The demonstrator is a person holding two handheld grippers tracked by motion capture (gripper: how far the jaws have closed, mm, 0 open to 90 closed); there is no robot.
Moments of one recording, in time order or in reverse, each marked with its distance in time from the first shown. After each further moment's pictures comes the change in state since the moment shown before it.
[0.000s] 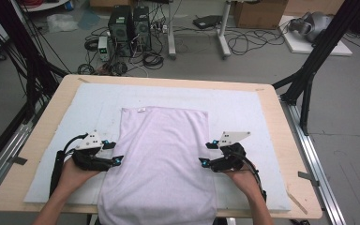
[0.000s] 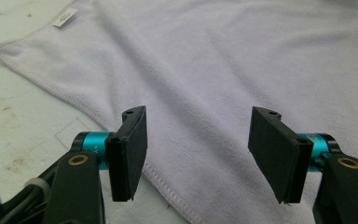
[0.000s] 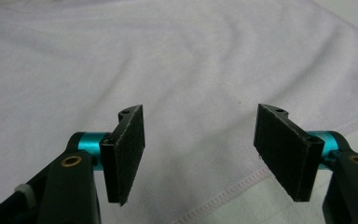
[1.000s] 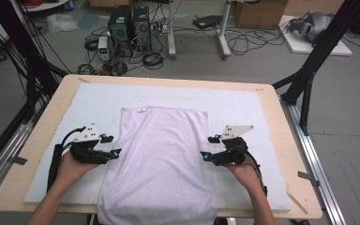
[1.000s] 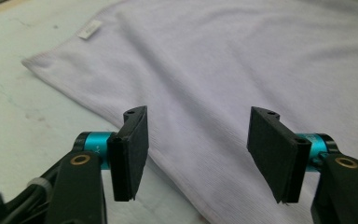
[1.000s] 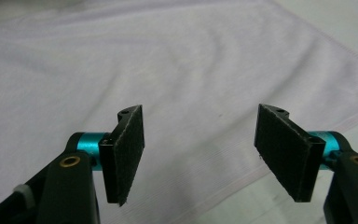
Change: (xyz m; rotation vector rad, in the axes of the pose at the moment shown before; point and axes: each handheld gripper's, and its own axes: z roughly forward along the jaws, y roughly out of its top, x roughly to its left) left arm 0.023 0.016 -0.001 -0.006 0.032 -0.008; right arm -0.018 0.013 -0.008 -0.035 -0.016 0.032
